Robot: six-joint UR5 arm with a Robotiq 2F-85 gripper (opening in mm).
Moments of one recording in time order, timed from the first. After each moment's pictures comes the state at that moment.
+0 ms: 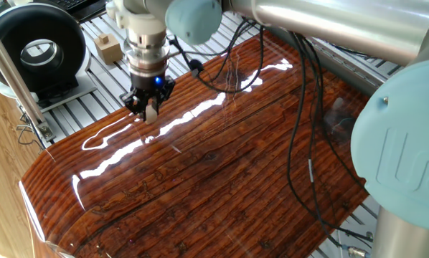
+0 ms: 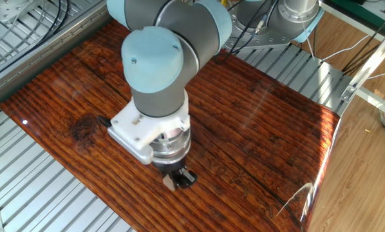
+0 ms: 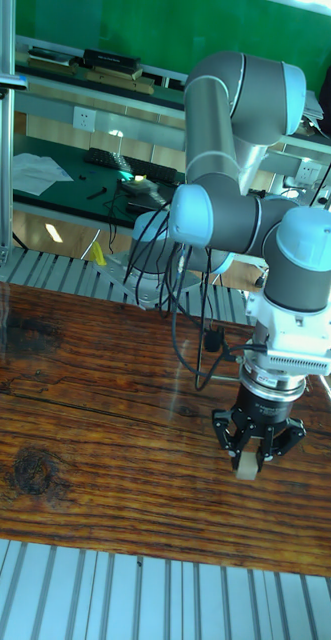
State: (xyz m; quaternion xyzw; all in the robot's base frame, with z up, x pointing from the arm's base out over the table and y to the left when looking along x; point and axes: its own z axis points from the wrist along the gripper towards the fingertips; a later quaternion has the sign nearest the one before) arm 0.630 0.181 0.056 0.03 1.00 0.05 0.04
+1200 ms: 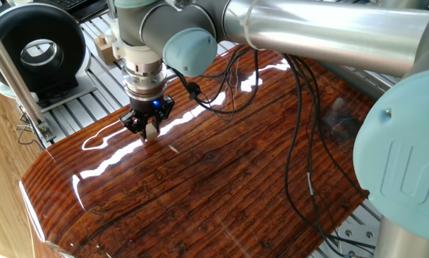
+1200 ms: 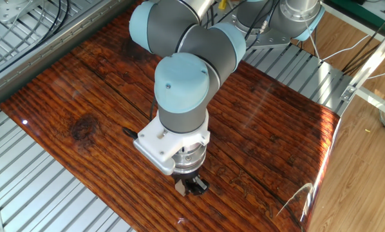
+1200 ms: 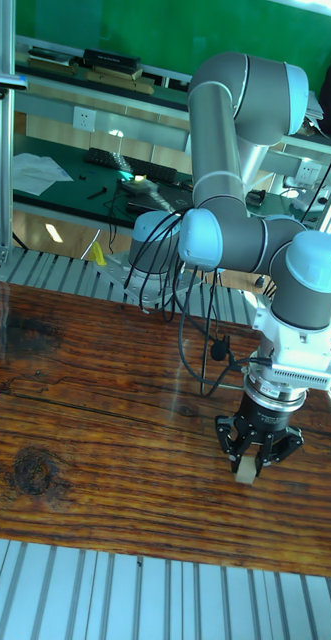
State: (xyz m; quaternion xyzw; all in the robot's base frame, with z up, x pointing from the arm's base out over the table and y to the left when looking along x) arm 0.611 0.190 0.026 0.05 1.00 0.03 0.04
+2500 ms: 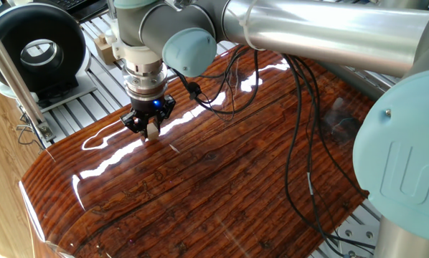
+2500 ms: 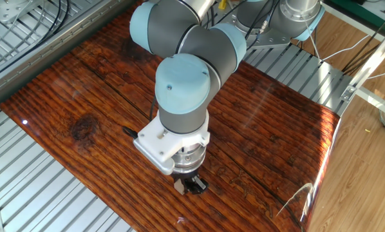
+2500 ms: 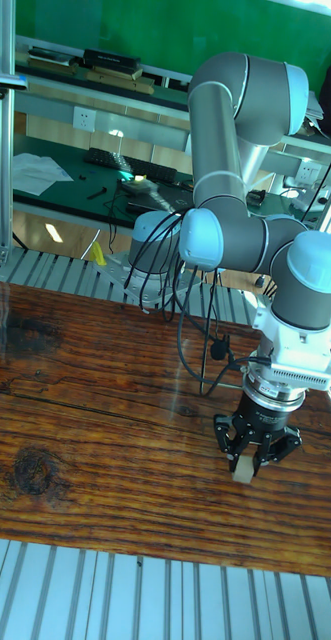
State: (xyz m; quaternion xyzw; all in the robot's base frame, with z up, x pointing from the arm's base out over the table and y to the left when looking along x) arm 0.610 0.186 0.026 0.05 1.00 0.03 0.03
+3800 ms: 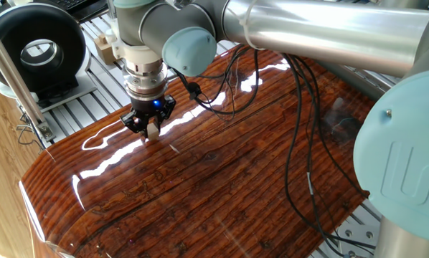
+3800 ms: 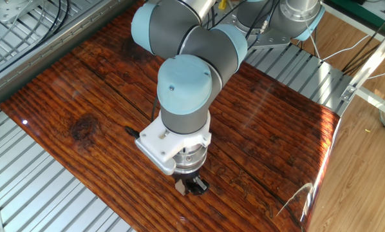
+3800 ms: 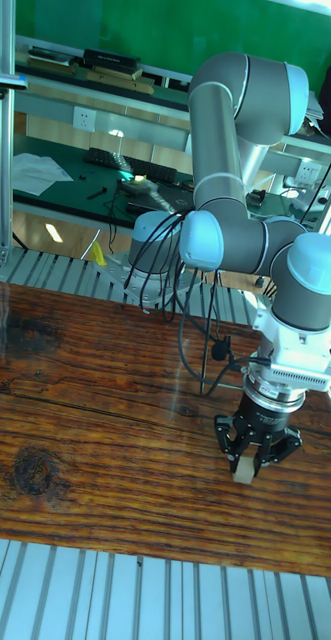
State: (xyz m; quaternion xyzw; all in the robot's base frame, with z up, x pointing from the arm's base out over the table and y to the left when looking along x) arm 0.609 0.189 0.022 0.06 1.00 0.03 0.04
